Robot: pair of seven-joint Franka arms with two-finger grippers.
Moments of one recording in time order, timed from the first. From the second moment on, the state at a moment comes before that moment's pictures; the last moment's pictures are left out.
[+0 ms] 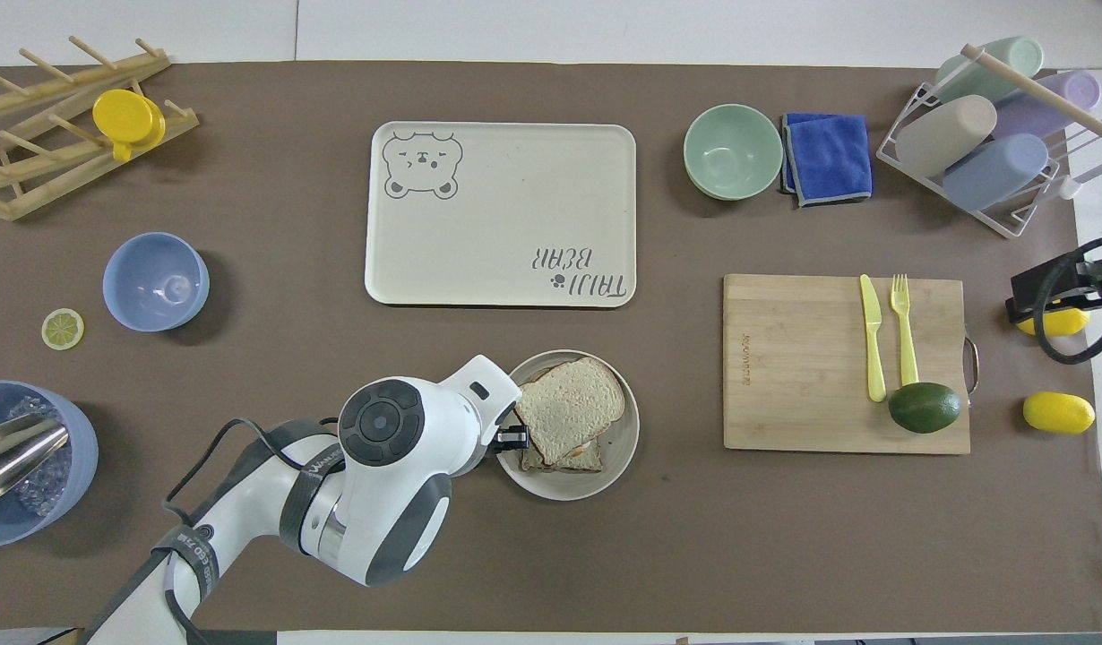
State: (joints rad) left arm -0.57 0.06 -0.16 -2.34 -0.27 2.39 -0.48; right arm 0.11 0.01 -0.17 -1.55 -0.05 1.40 -0.02
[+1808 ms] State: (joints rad) left arm -0.42 0.07 -0.14 -2.11 -0.37 2.18 -0.47; right arm 0.03 0.01 -0.18 -1.52 -0.05 1.40 -0.13
